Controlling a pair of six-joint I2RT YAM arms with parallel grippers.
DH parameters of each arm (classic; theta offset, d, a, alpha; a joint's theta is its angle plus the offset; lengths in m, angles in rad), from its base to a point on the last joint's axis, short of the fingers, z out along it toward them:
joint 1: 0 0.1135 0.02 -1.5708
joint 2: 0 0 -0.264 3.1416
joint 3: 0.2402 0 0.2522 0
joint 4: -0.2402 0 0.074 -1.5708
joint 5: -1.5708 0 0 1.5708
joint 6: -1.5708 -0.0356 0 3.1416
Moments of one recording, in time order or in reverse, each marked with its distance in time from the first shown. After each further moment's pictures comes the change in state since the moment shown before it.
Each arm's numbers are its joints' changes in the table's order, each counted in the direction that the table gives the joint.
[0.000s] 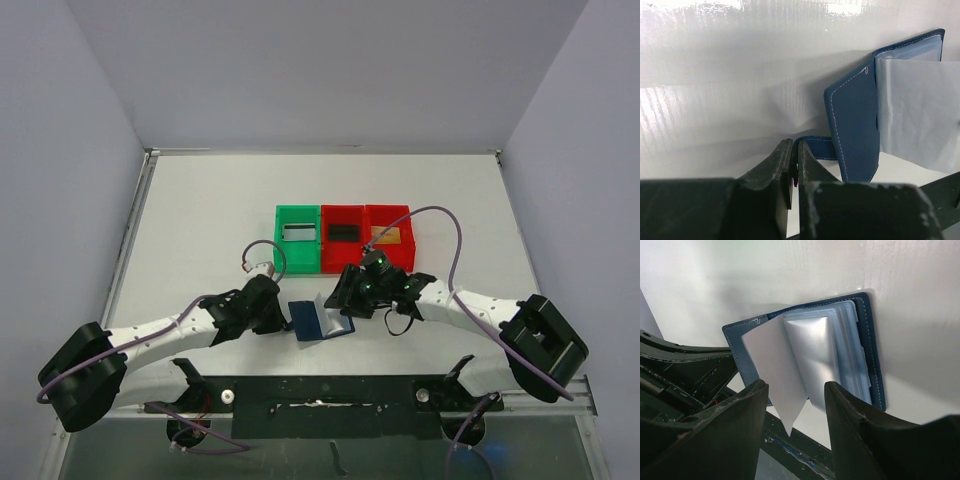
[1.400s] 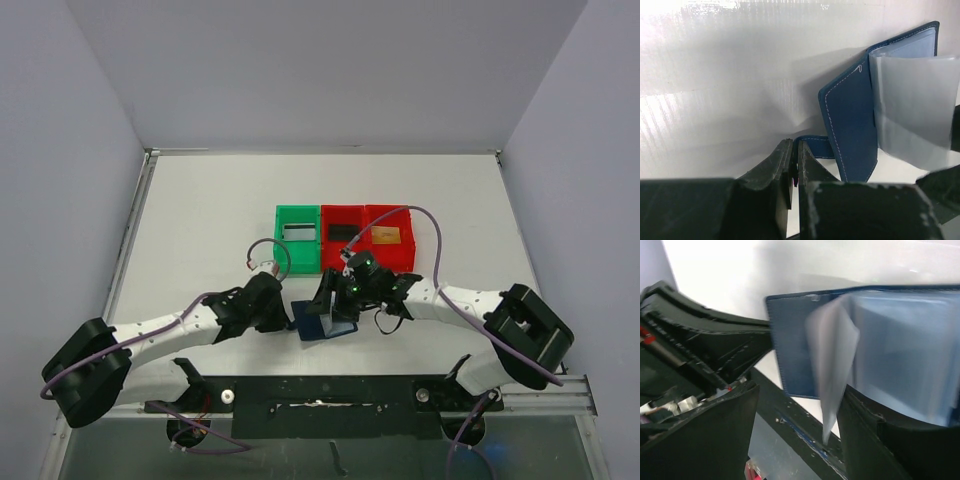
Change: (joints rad) left arm 0.000 0.035 0.021 0.021 -0.030 -0.035; right arm 0.055 0.074 0.028 0.084 0.123 0.023
